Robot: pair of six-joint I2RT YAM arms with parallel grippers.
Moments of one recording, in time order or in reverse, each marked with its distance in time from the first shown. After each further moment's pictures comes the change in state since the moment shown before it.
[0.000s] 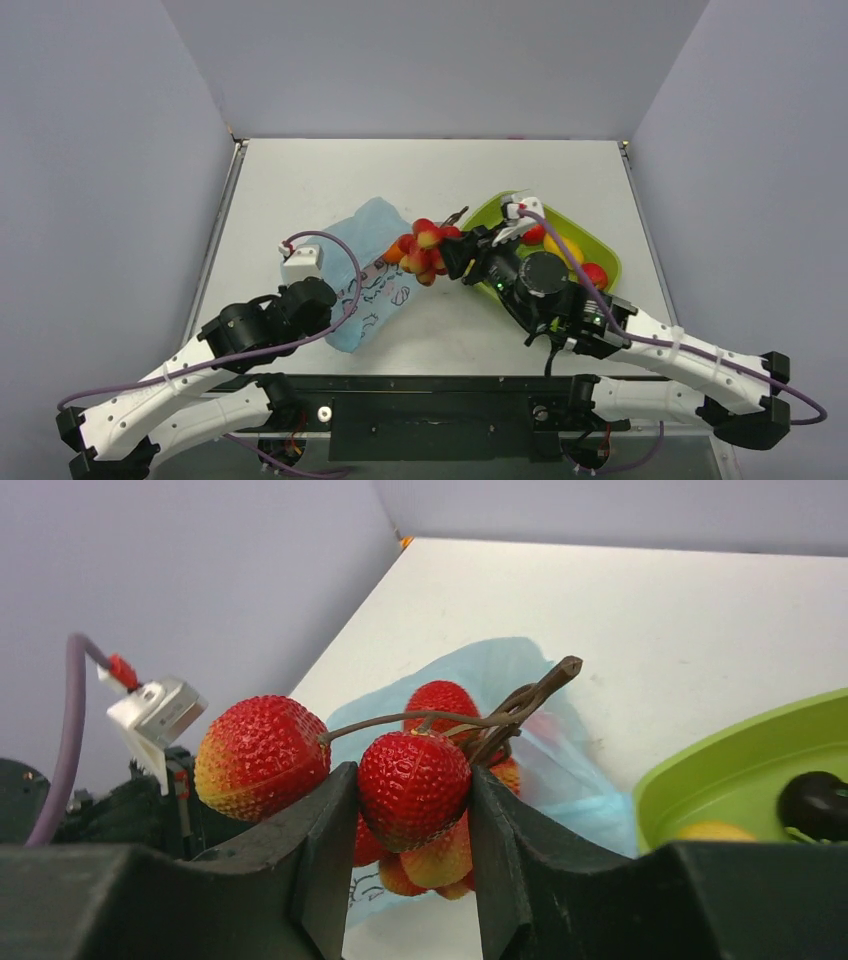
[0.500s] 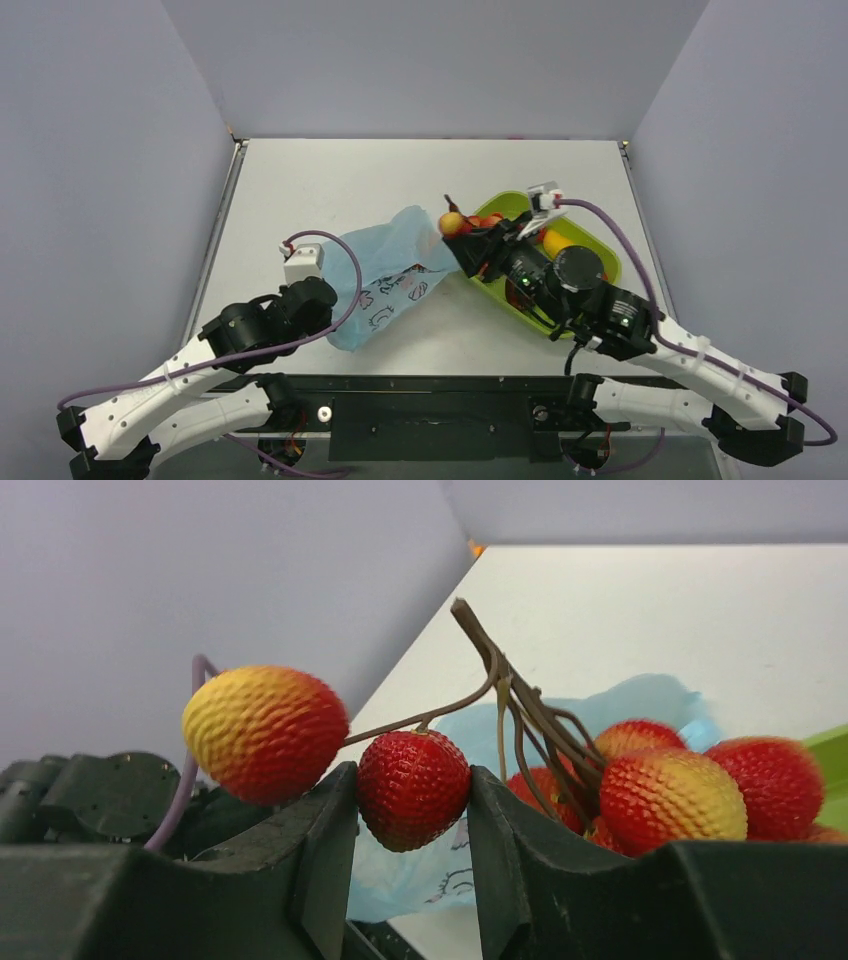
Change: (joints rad) left arm 0.000 -0.002 0.000 0.006 0.003 -0.013; right arm -0.094 -0.154 0.032 -0.103 -0.117 0.103
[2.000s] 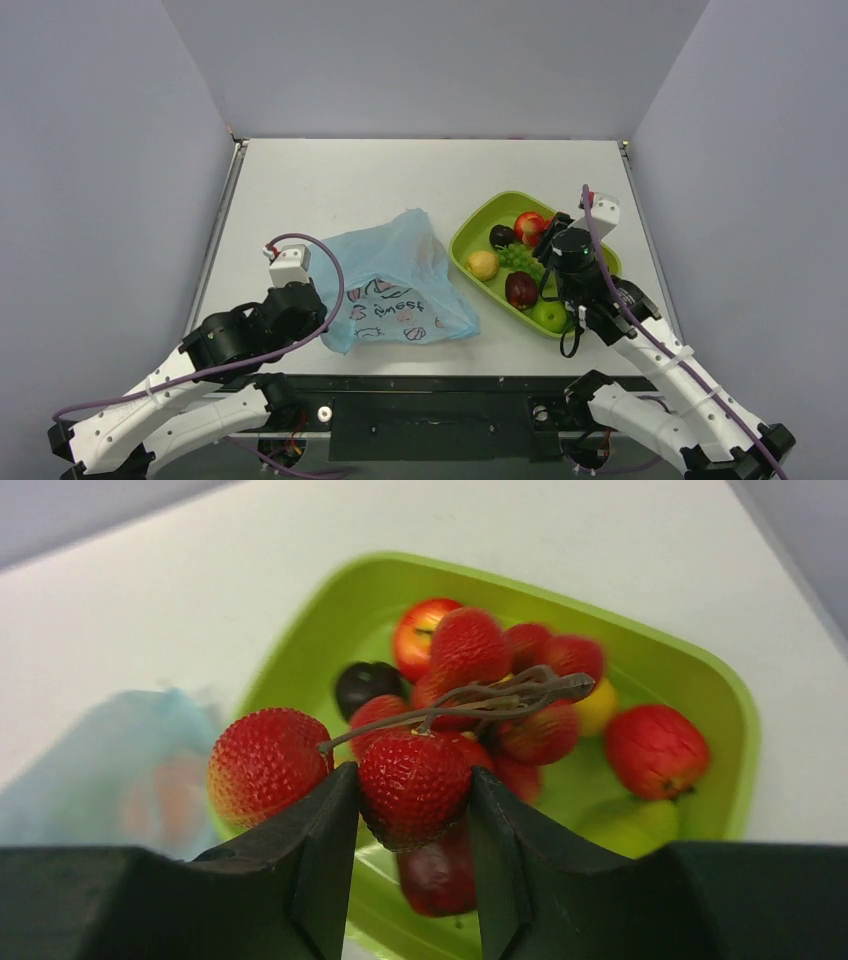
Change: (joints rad) left arm 0.001 -0.089 -0.002 0.005 -0.006 -0.002; right arm -0.496 -0.005 -0.163 -0.264 0.209 0.037
